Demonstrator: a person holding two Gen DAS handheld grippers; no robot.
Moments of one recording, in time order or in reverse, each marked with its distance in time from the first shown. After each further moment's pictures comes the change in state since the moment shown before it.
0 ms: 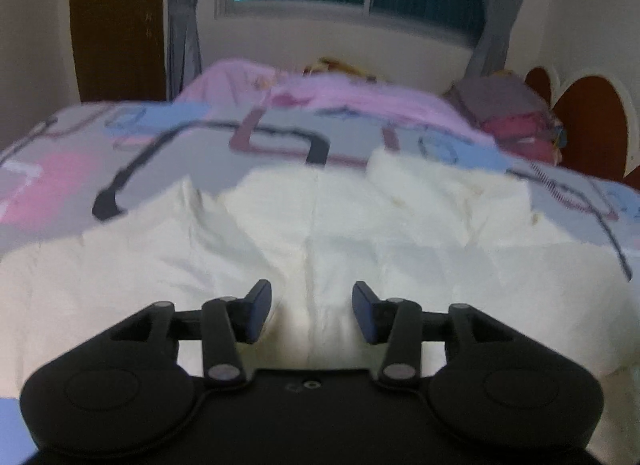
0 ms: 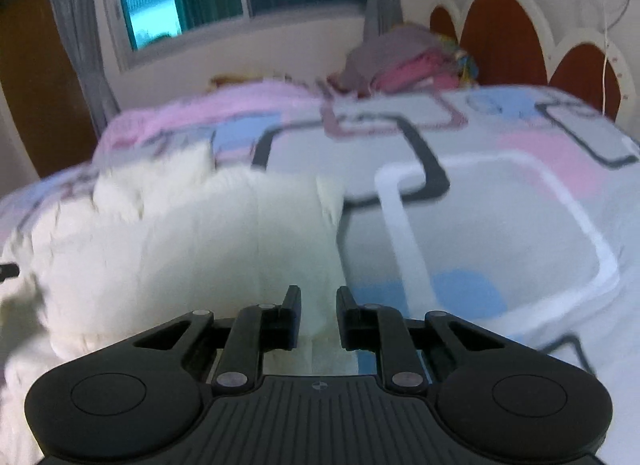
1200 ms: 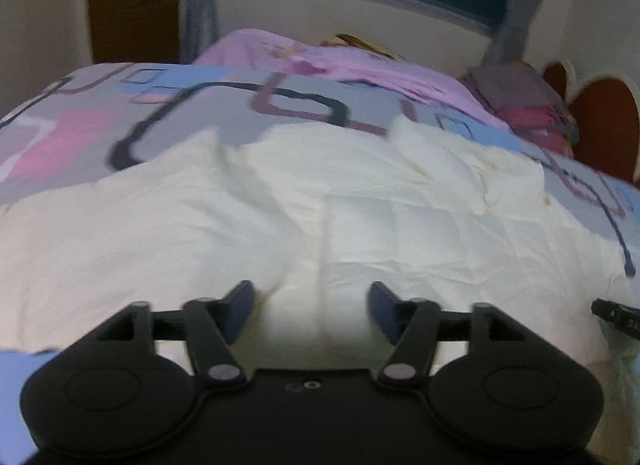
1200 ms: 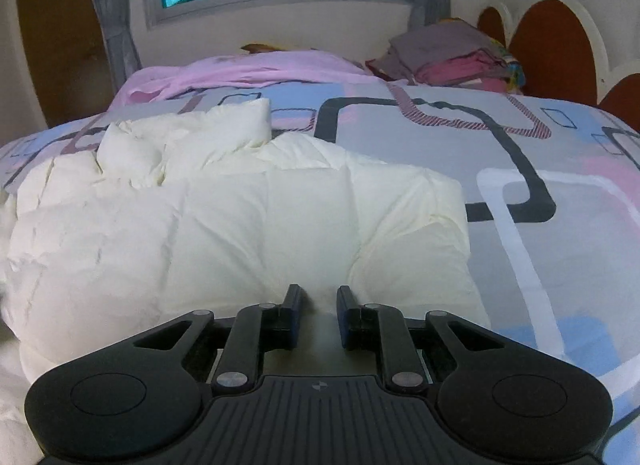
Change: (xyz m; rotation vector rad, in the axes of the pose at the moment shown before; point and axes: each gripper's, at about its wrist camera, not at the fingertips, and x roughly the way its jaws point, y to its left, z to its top) left arm -0.001 0.027 -0.021 -0.097 0.090 0.029; right arm 0.089 0.078 -0.007 -0.149 0.087 0.010
